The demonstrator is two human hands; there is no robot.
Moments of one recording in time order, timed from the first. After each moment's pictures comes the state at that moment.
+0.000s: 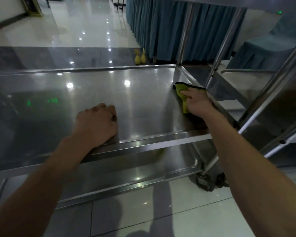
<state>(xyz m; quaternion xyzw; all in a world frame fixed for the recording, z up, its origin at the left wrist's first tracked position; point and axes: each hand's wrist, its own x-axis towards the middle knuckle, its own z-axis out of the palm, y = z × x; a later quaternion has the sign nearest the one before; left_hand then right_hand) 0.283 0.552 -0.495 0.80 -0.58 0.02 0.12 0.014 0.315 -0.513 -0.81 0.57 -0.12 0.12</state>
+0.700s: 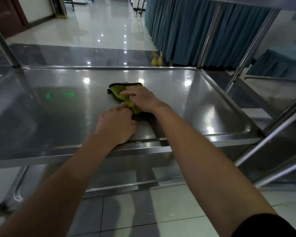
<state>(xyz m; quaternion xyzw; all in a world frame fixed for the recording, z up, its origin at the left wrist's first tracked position) 0.293 0.561 -0.509 0.80 -0.59 0.01 0.11 0.236 0.397 -0.510 -0.91 0.30 -0.11 0.25</state>
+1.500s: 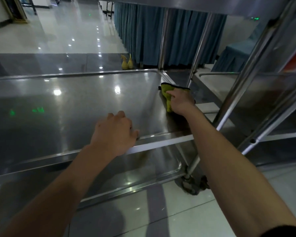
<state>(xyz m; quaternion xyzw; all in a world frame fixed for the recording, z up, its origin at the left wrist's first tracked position) 0.170 0.508 -0.507 0.75 -0.65 0.05 0.11 -0.016 0.293 -0.506 -0.79 0.59 -0.13 0.12</state>
